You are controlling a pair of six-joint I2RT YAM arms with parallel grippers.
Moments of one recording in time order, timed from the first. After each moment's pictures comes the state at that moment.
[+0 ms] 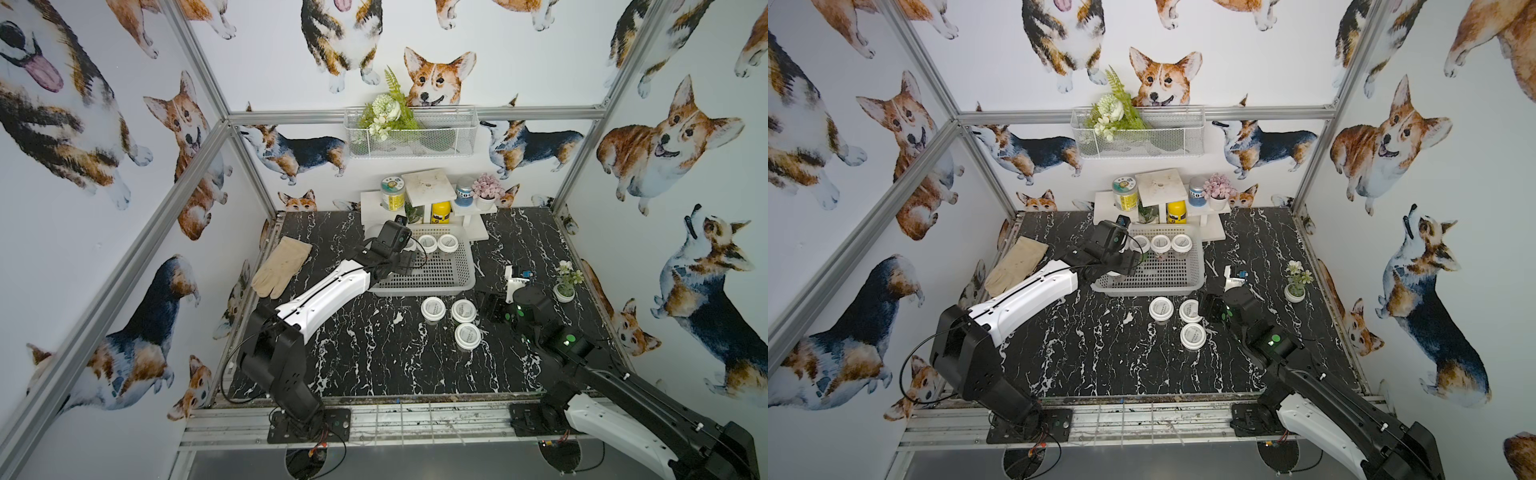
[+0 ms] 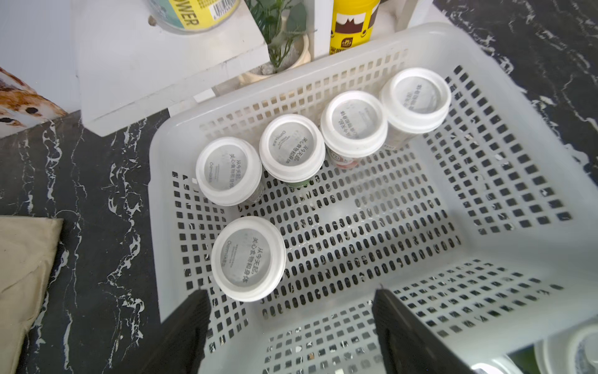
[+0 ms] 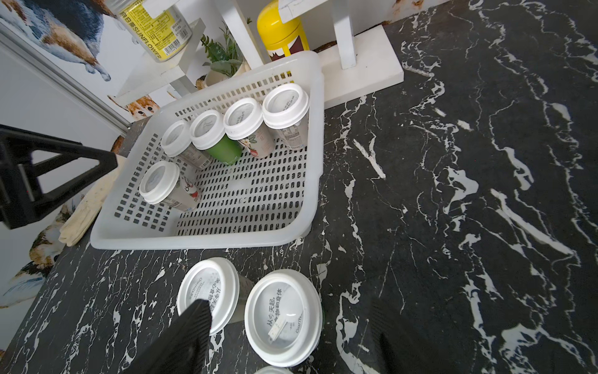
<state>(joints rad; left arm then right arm) -0.59 1.59 1.32 -0.52 -0.26 -0.16 0.57 0.80 0.55 -0.27 0.23 0.60</state>
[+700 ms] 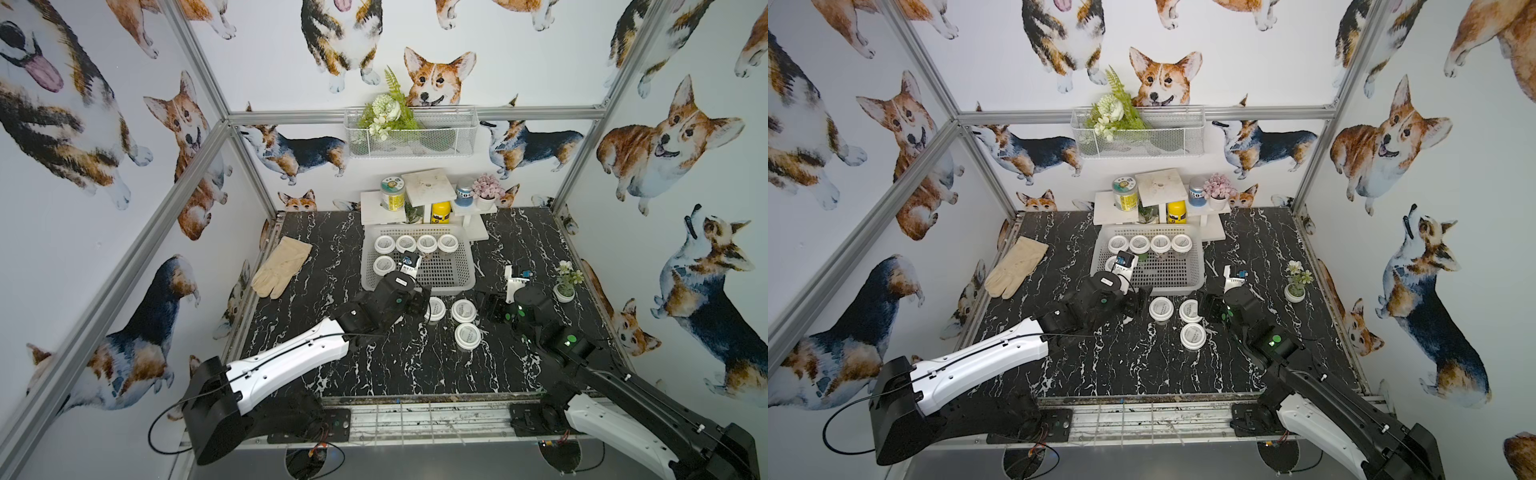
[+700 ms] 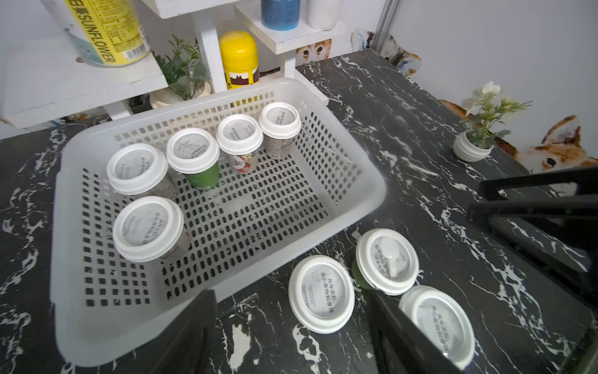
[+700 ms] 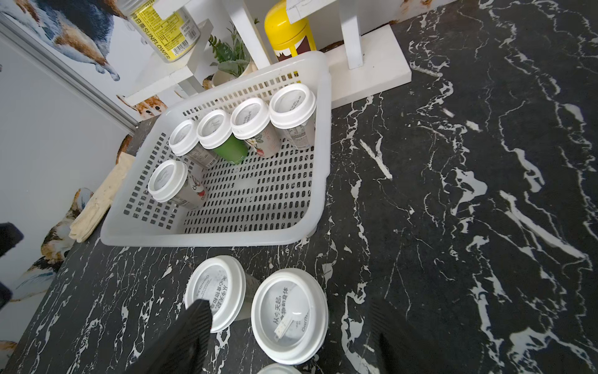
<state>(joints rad) -0.90 1.24 0.91 -0.21 -0.30 -0.30 0.57 0.78 0.55 -0.27 0.21 0.60</state>
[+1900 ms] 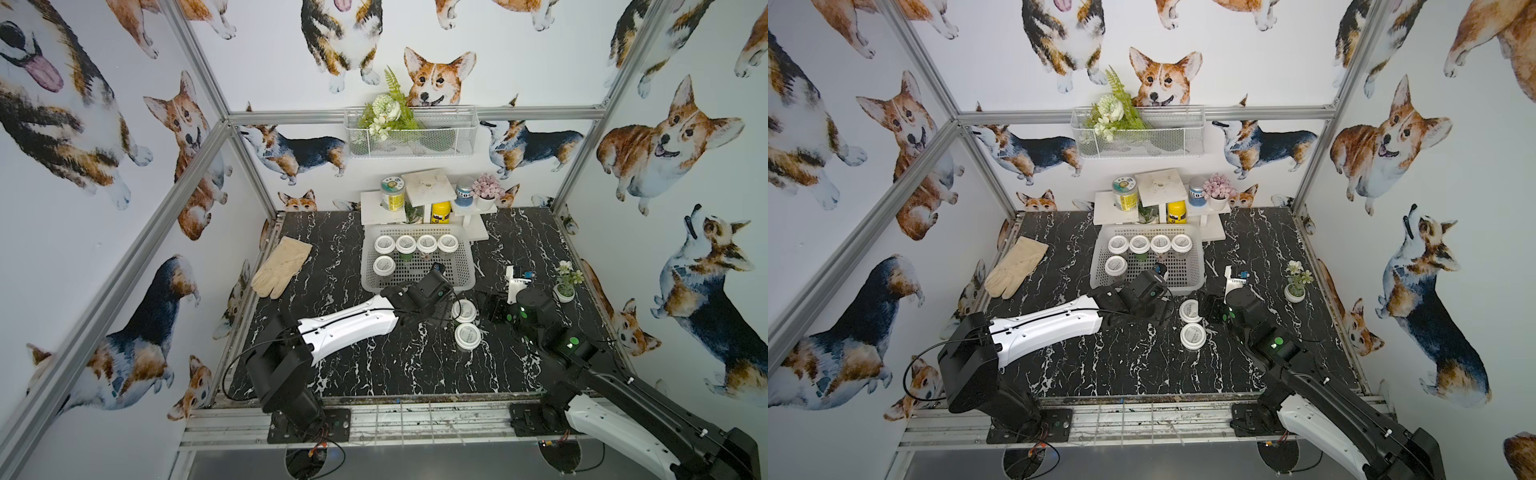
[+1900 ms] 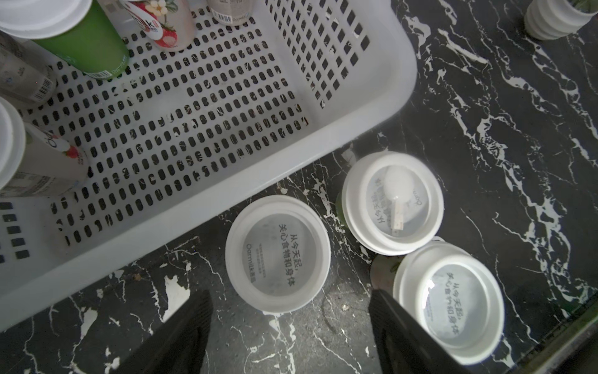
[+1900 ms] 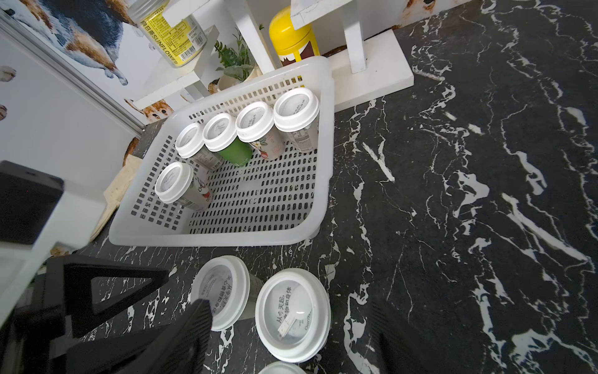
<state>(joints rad) -0.94 1.63 1.18 -0.51 -0.18 -0.44 0.57 0.76 0.55 -0.27 0.21 0.59</state>
